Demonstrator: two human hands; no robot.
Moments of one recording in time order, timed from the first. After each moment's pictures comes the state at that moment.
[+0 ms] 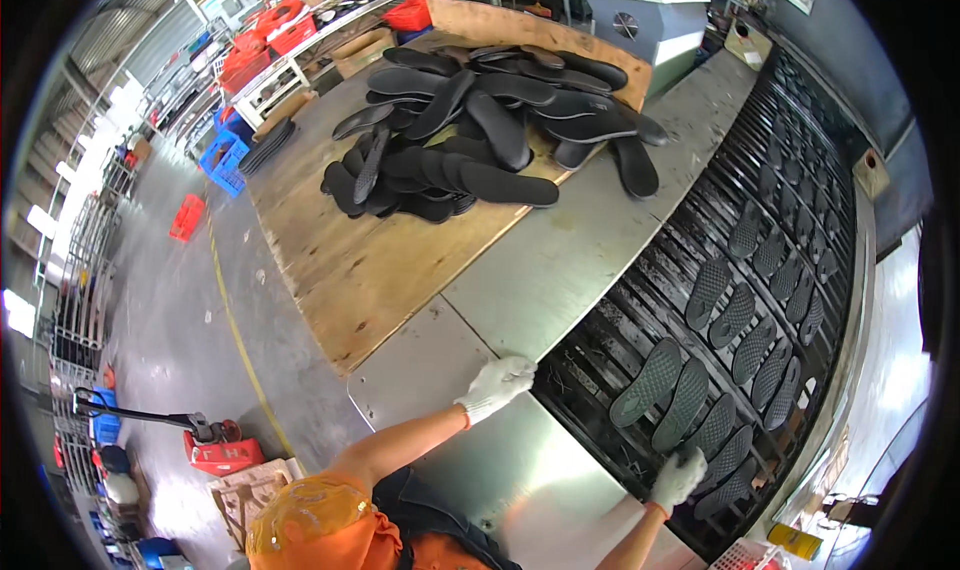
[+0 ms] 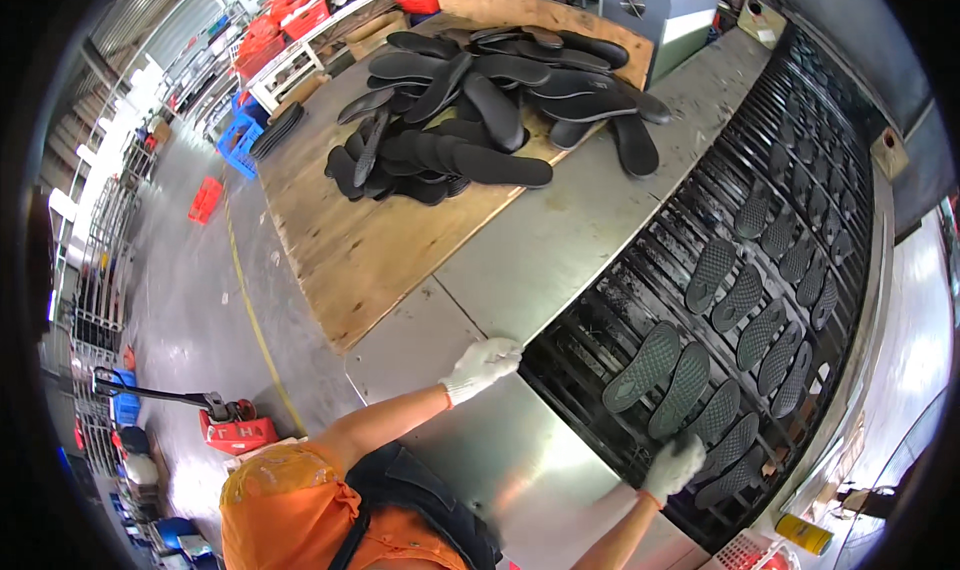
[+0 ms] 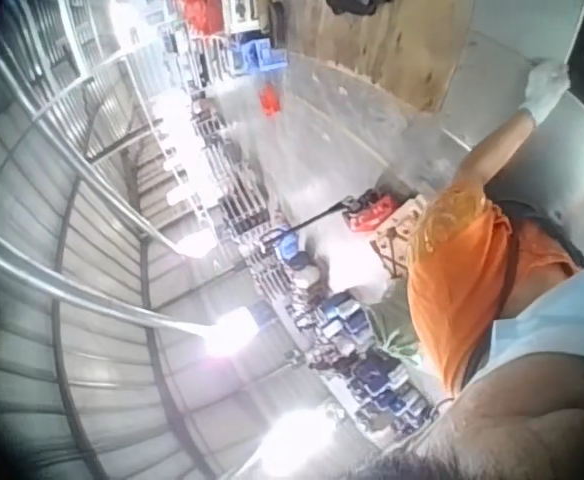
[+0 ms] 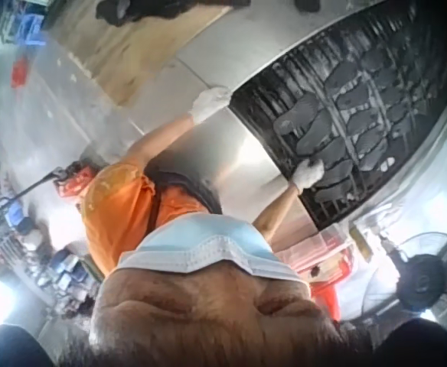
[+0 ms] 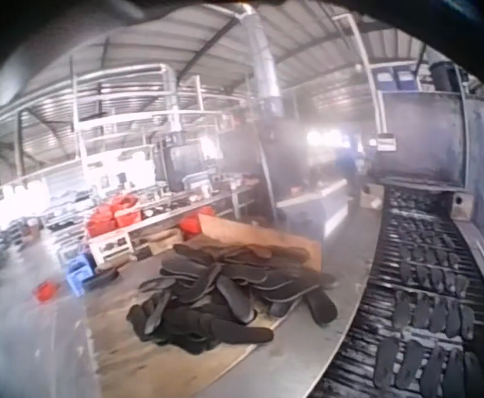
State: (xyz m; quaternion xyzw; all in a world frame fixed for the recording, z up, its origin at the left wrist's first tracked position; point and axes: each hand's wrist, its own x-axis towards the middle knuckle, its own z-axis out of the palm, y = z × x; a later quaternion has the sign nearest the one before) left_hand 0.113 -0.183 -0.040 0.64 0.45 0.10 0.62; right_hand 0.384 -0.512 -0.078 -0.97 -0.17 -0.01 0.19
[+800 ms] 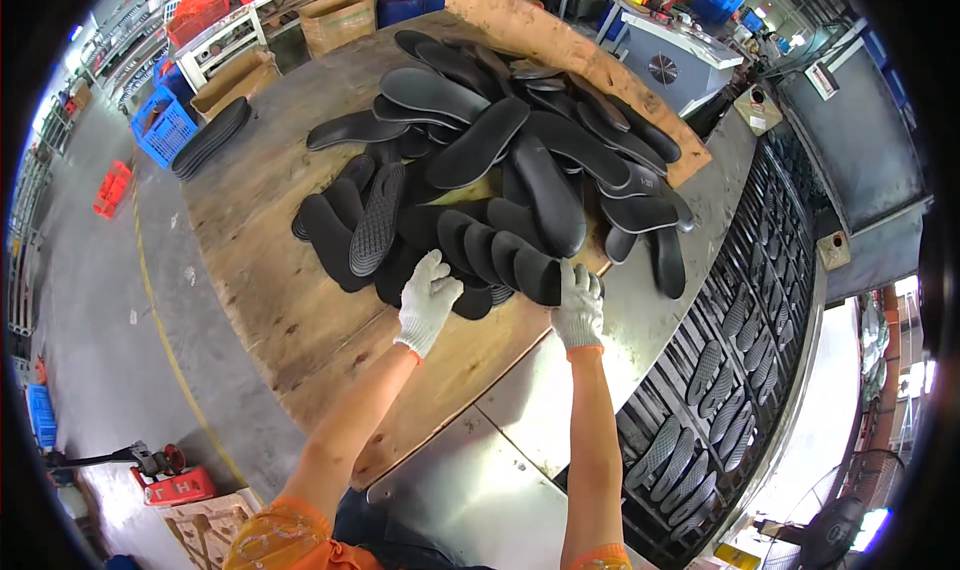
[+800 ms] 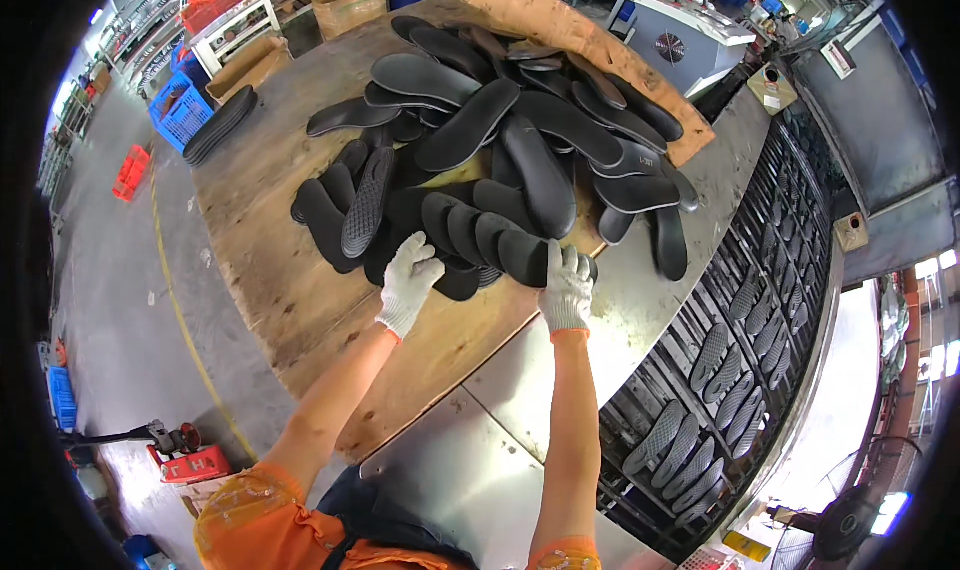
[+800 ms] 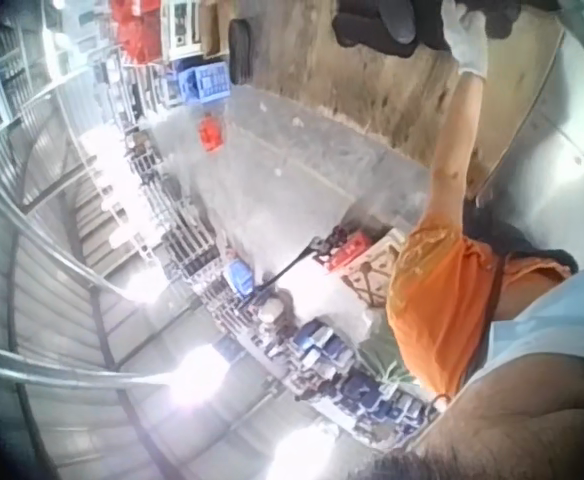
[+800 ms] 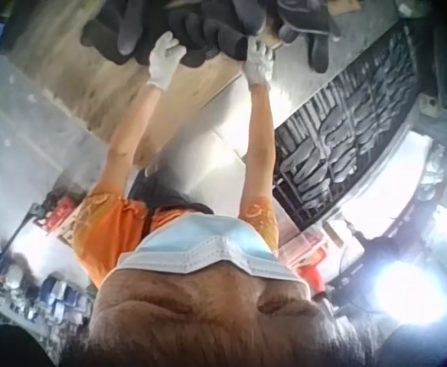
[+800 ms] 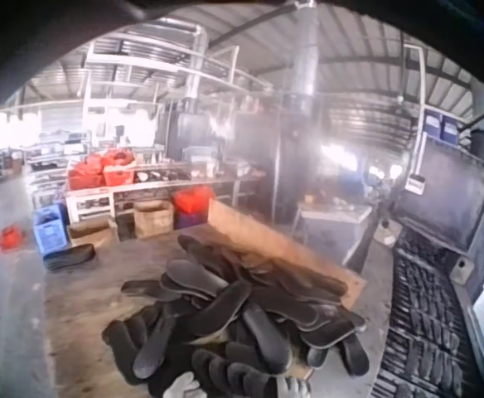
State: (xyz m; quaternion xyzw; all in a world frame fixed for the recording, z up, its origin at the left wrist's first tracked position) left_hand 0.048 0.196 -0.041 0.52 0.51 0.40 0.56; right_hand 0.294 0.109 -0.022 -0.84 -0.55 0.03 0.03
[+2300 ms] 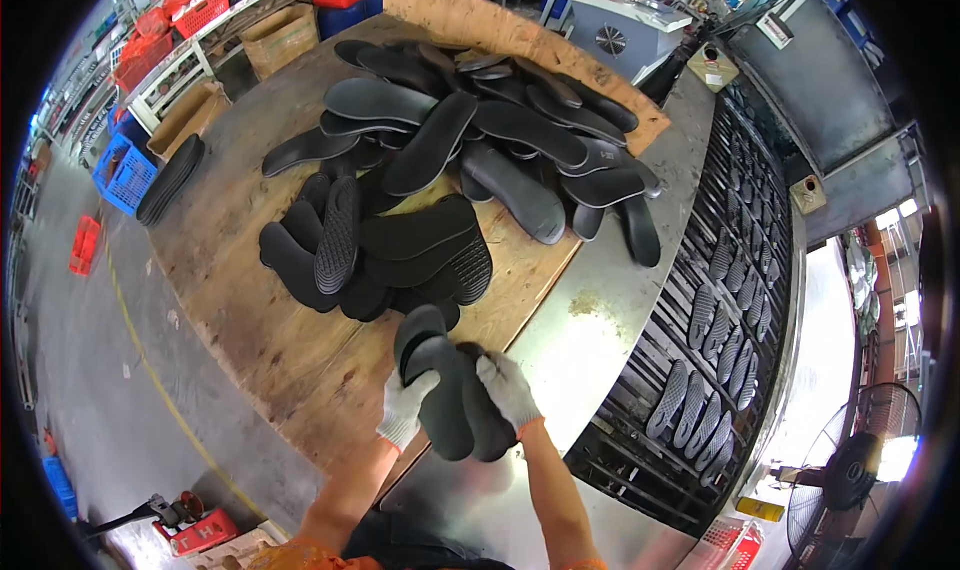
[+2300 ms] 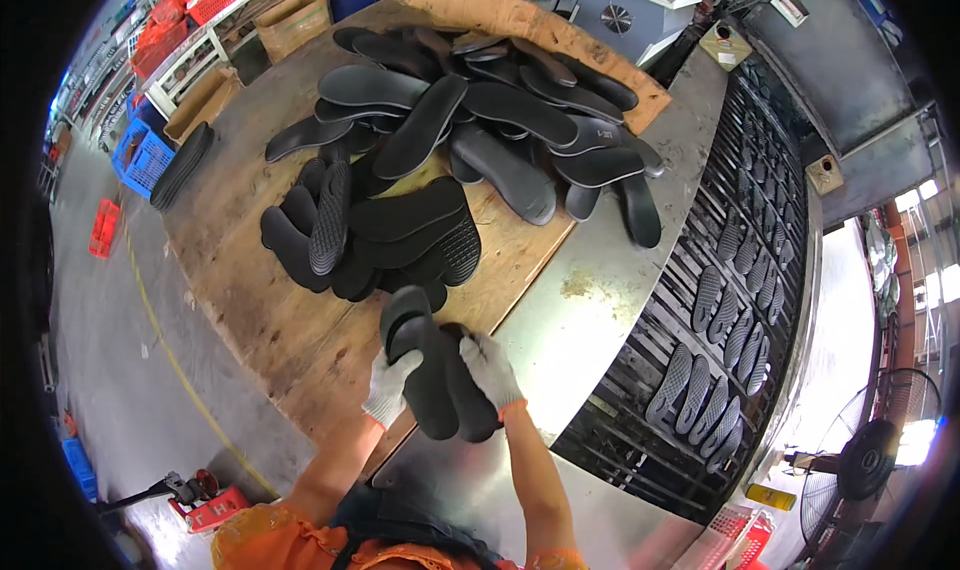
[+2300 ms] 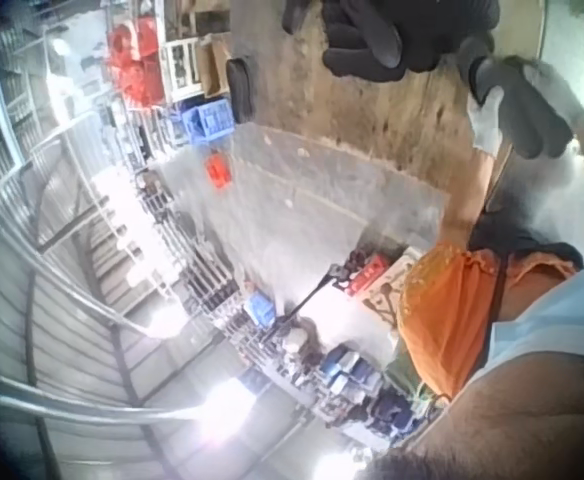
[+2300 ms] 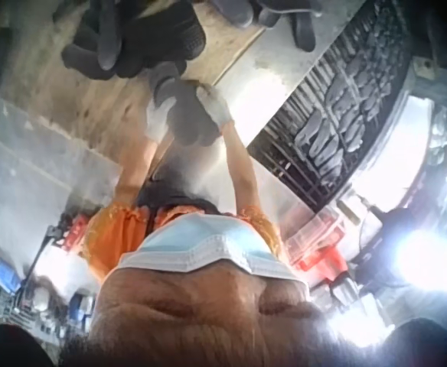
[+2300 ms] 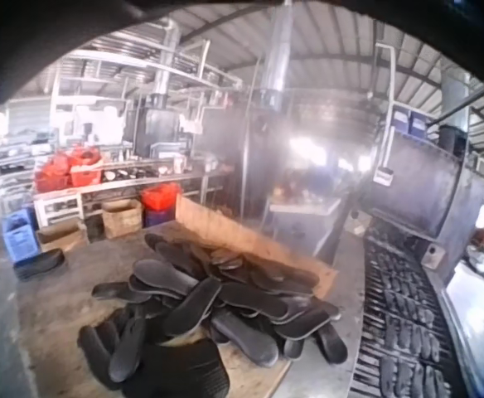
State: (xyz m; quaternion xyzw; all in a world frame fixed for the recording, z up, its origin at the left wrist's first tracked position) left_hand -0.016 0.081 -0.057 0.23 0.50 0.31 0.77; right_hand 0.169 0.011 -0.043 -0.73 -0.34 0.44 0.41
